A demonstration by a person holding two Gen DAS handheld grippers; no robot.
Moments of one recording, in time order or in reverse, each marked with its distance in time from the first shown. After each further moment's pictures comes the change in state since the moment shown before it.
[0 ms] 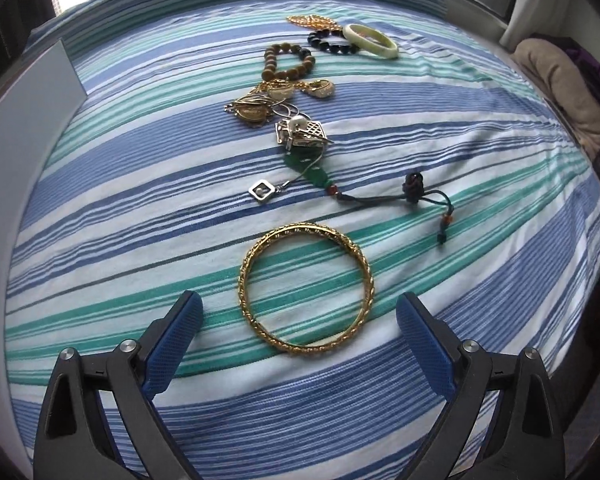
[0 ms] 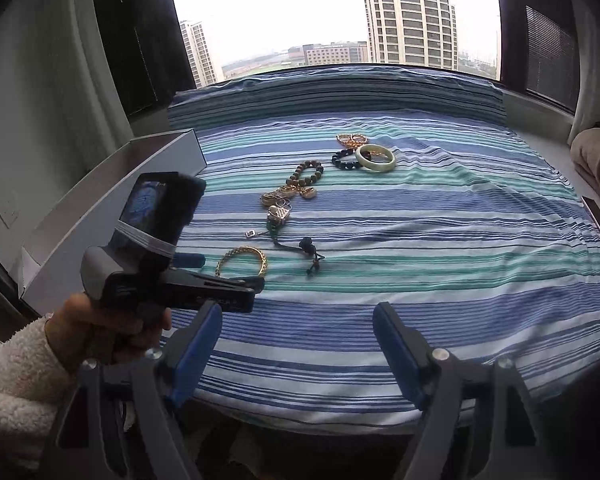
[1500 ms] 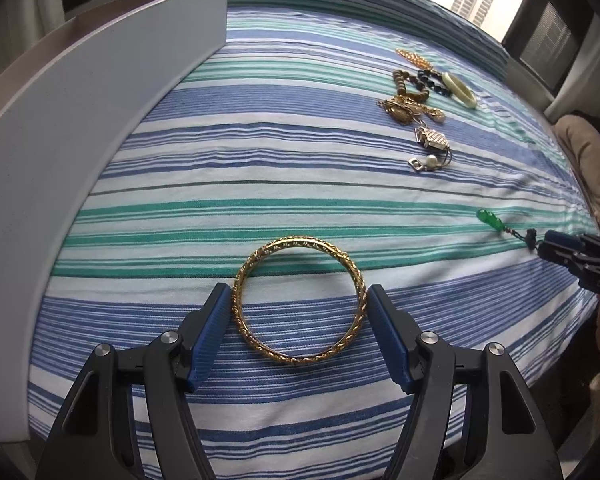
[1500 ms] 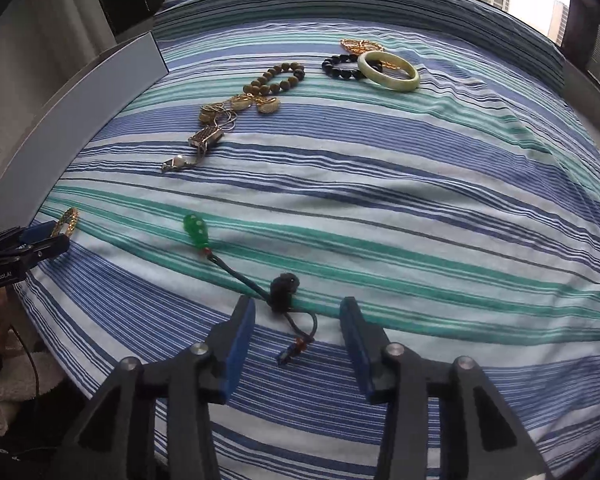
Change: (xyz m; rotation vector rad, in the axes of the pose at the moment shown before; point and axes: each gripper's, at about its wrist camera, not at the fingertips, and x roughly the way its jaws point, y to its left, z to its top) left arm -0.046 0.102 -0.073 -0.265 -0.059 0.019; right arm 0.140 -0.073 0.023 -0.146 0.317 0.035
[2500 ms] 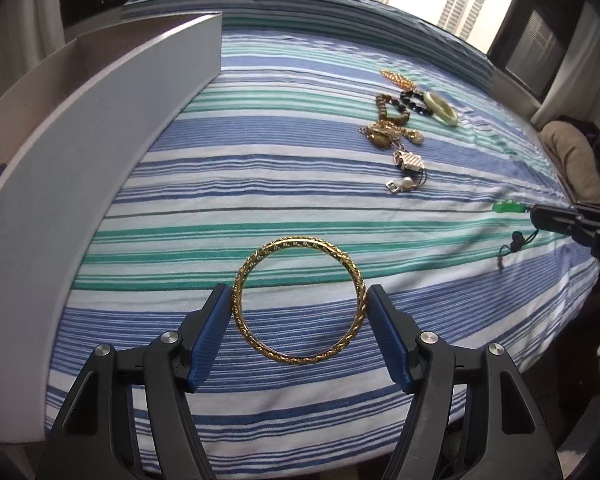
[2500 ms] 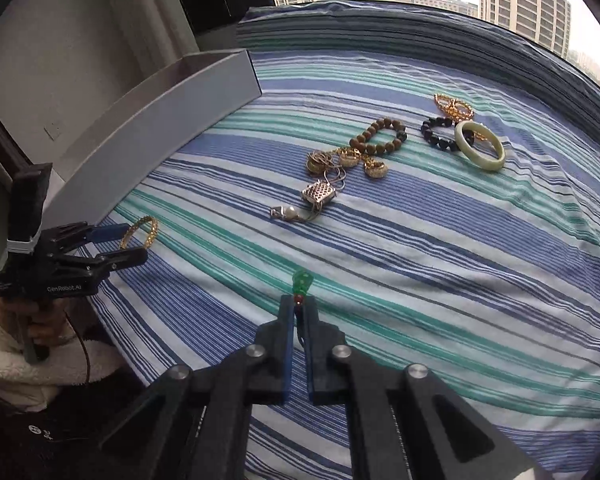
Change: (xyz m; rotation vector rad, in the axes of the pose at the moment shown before) left arm -0.036 -0.004 0.003 0.027 -0.067 -0.032; right arm -0.042 0.056 0.041 -0.165 -0.073 0.209
